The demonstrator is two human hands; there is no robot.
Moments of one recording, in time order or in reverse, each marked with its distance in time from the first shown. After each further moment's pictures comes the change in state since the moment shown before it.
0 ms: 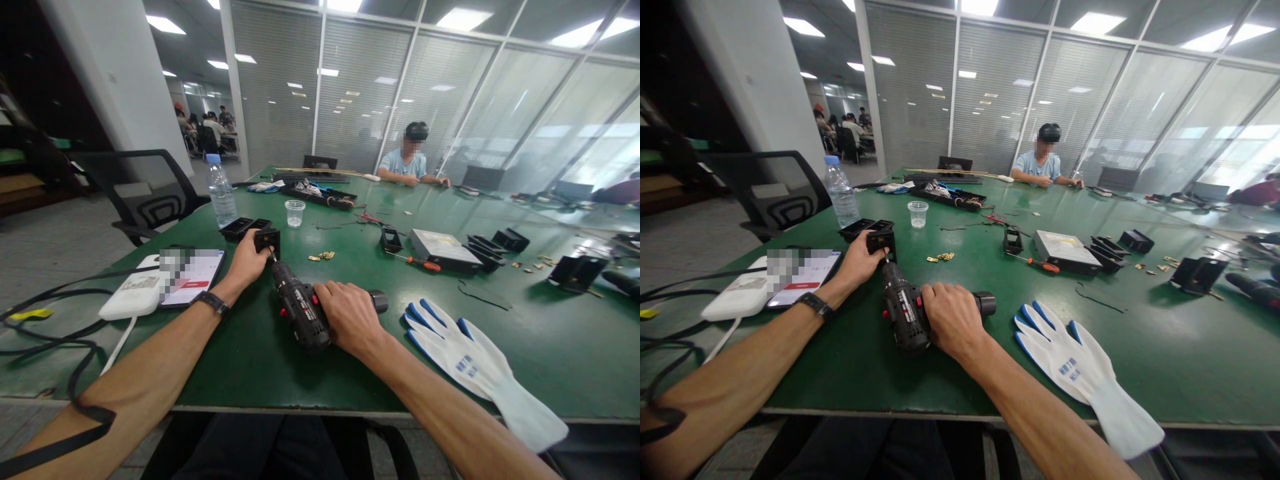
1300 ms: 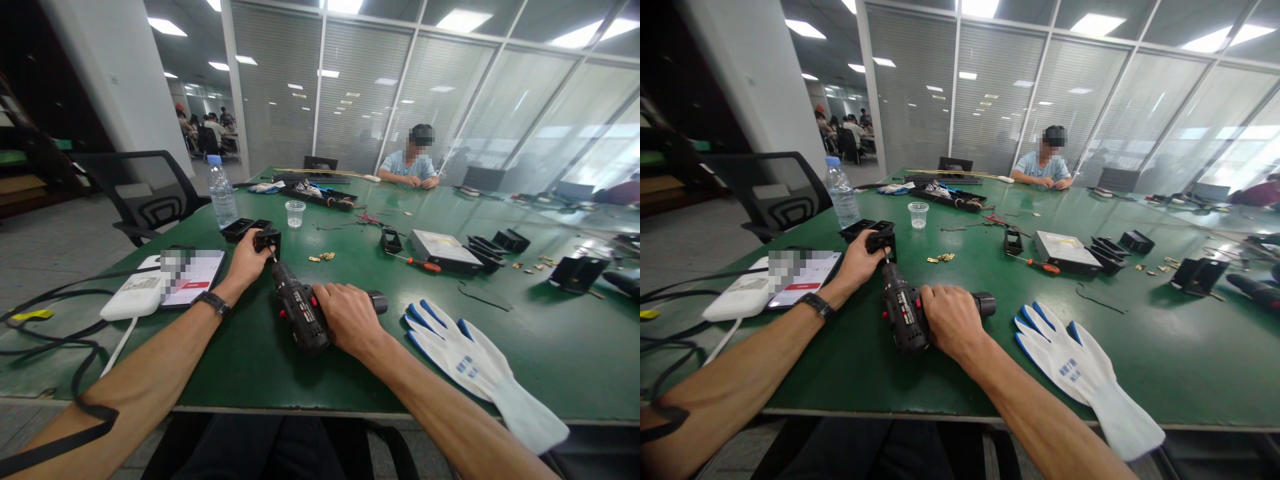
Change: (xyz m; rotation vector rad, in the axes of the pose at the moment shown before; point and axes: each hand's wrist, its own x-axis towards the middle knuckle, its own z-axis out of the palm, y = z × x) left_hand -0.002 0.005 0.000 -0.105 0.005 0.008; right_hand 0.001 -0.001 0.001 -0.003 0.007 -0.003
